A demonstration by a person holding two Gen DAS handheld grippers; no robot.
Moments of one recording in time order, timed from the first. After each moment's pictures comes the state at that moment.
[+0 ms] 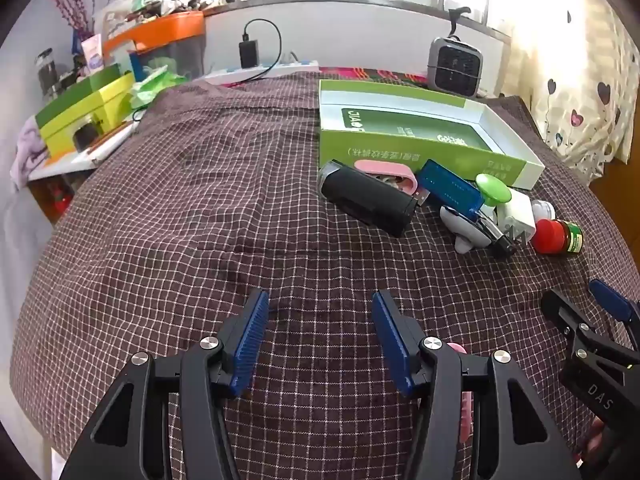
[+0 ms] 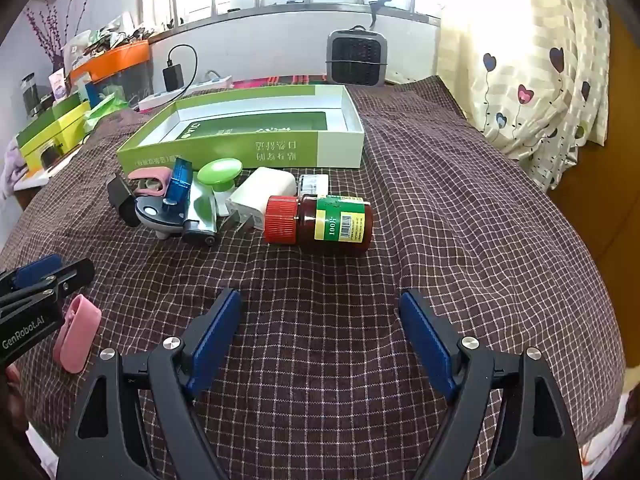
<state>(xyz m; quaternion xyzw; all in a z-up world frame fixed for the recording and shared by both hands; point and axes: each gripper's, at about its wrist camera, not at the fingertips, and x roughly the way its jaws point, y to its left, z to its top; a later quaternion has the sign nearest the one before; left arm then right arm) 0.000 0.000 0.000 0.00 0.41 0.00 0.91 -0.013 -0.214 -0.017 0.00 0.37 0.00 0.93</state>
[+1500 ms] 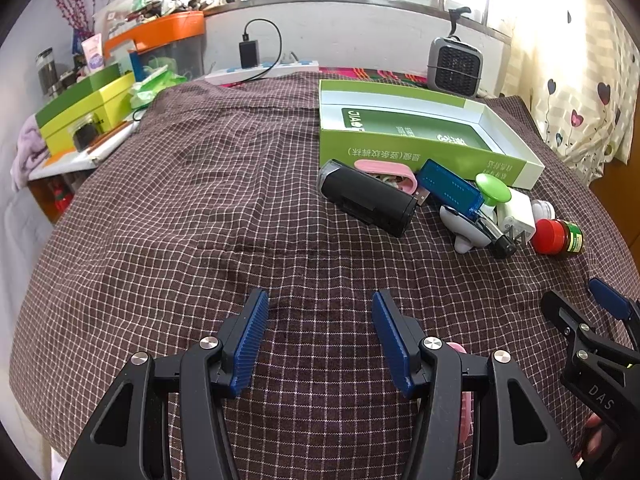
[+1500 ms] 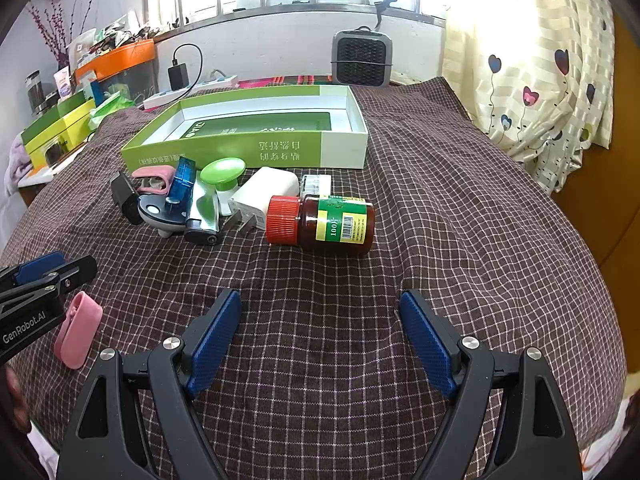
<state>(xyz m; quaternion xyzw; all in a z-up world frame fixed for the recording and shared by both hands) 0.000 0.001 0.000 0.00 0.41 0.00 0.91 -0.012 -0.217 -0.017 0.00 0.37 0.00 0.93</state>
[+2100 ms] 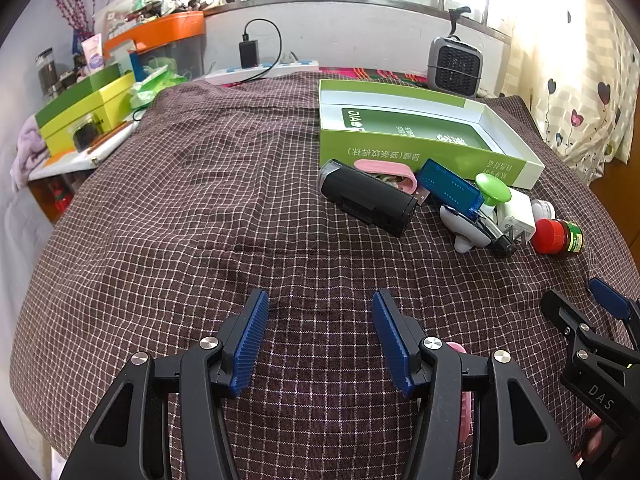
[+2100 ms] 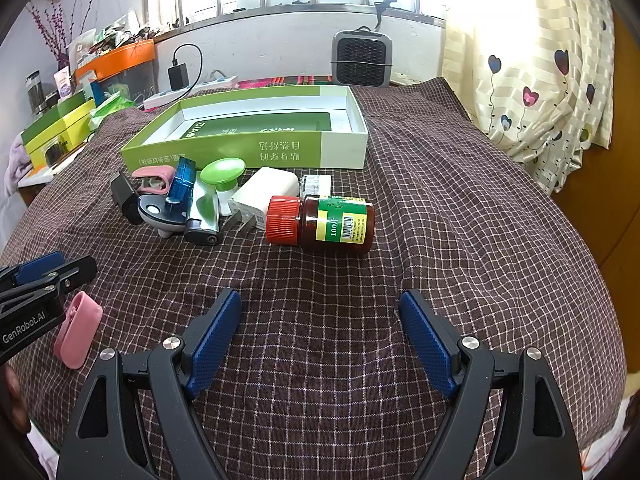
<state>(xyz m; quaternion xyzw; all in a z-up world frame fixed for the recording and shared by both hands) -0.001 0.001 0.000 0.00 0.41 0.00 0.91 -0.013 -0.216 -0.017 0.00 0.37 0.00 0.93</state>
